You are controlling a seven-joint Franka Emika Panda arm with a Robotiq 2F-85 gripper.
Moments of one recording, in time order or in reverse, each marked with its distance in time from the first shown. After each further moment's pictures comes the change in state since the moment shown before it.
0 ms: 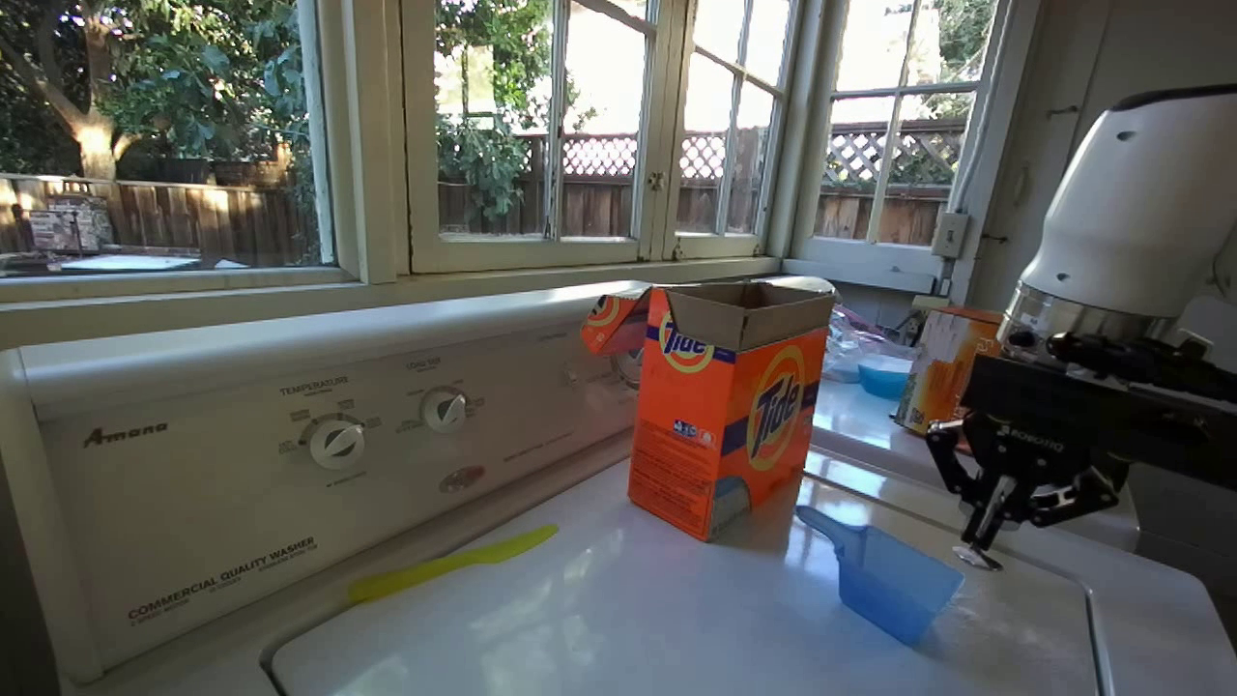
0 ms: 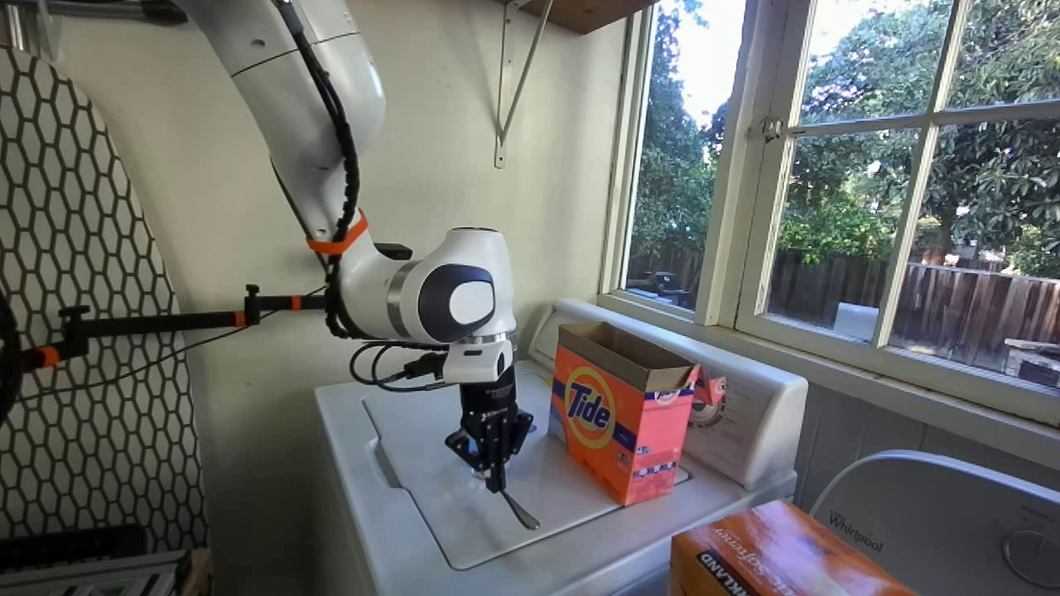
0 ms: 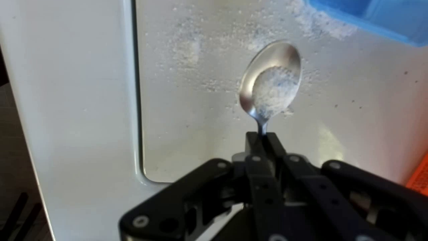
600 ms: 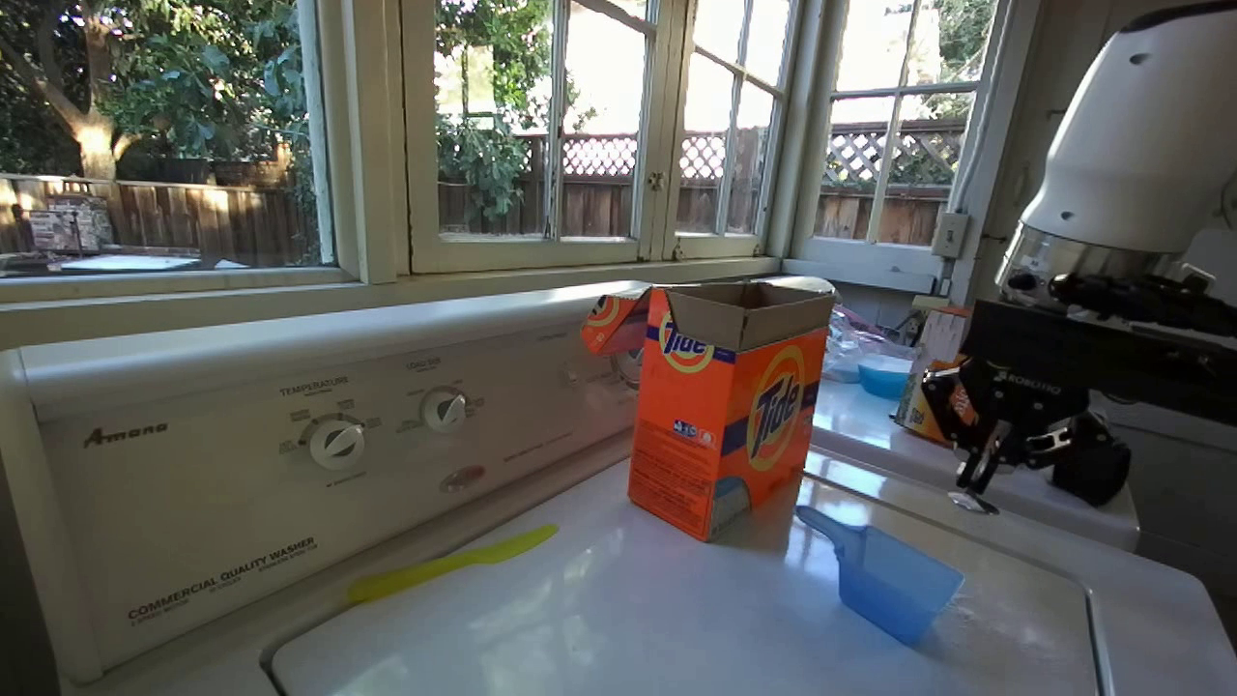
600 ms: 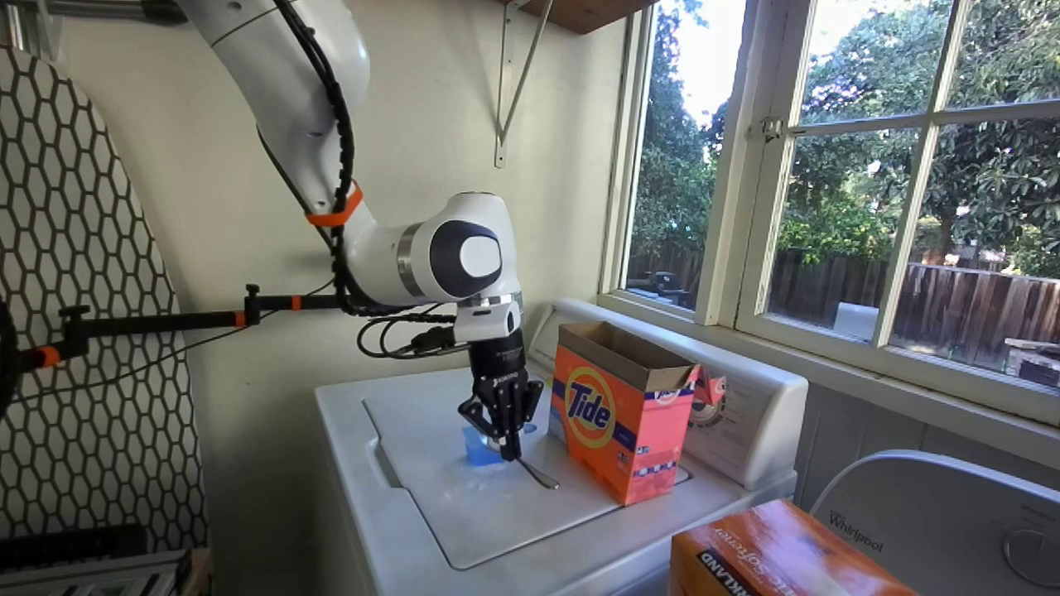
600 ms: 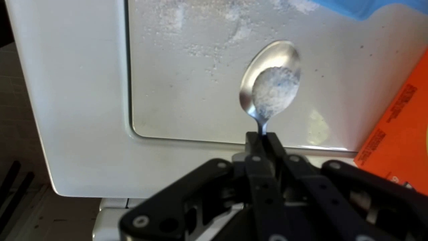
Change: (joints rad) arm -0.003 -0.070 0.022 0.057 -0.070 -0.132 0.014
